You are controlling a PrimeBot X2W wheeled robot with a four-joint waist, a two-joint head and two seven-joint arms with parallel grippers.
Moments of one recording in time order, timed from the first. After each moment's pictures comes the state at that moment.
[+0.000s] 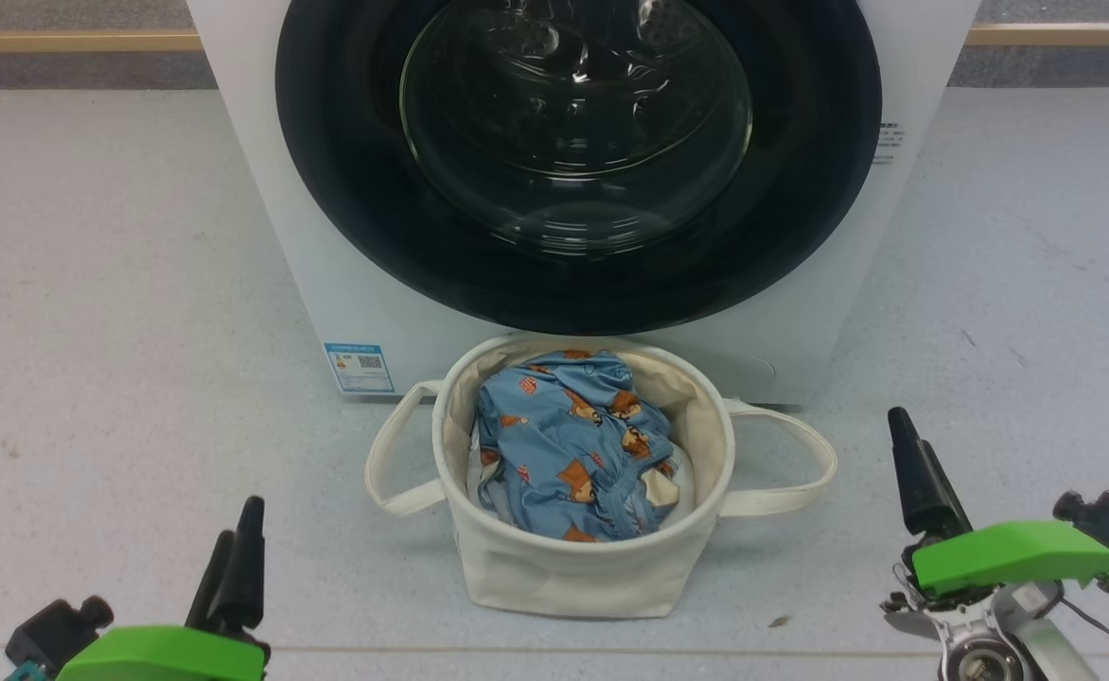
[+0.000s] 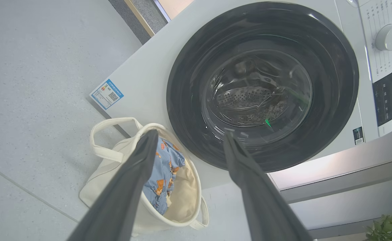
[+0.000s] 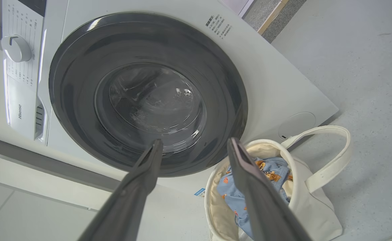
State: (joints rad) left arm -0.05 0.13 -0.02 0.28 -1.11 -0.04 -0.03; right arm -0.12 -0.23 0.25 0.20 1.27 0.13 -0.19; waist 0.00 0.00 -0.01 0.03
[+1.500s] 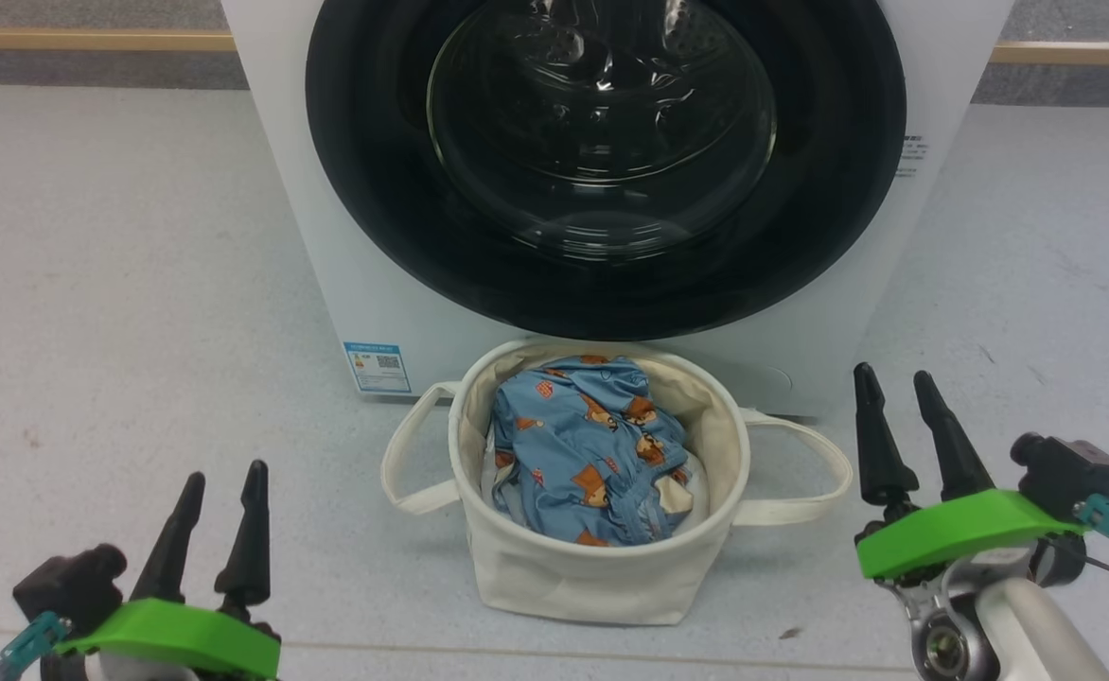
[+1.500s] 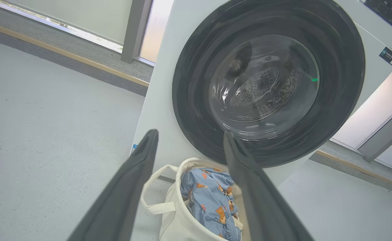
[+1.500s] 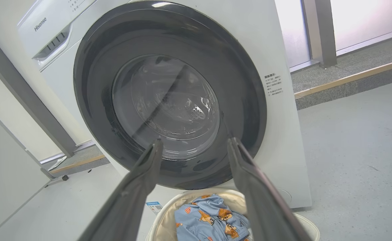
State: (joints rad) left arm -0.11 0.16 0.00 0.30 -0.54 -0.09 -0.15; right arm -0.18 -0.19 0.23 0.22 0.64 0.13 -0.23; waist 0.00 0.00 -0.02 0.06
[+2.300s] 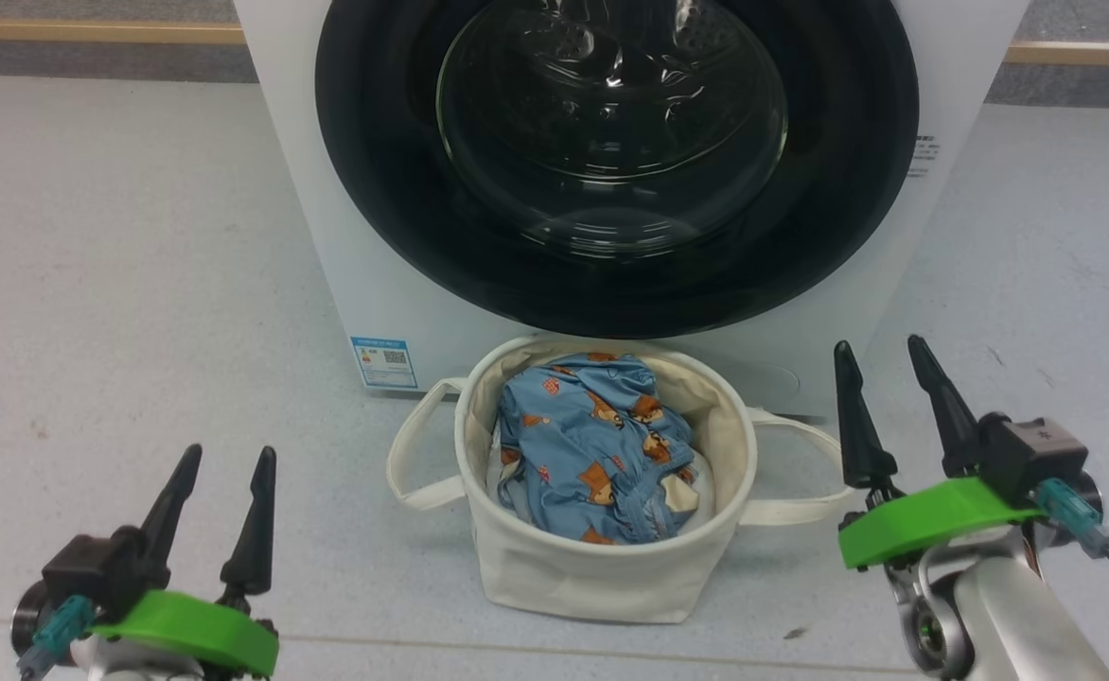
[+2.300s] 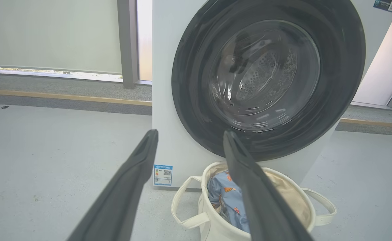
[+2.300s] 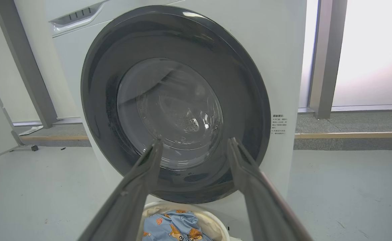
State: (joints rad) left arm -0.14 0.18 0.00 0.32 -0.26 -0.12 -0.22; right arm -0.21 -0.16 0.21 0.22 0.32 0.13 -0.24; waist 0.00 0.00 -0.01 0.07
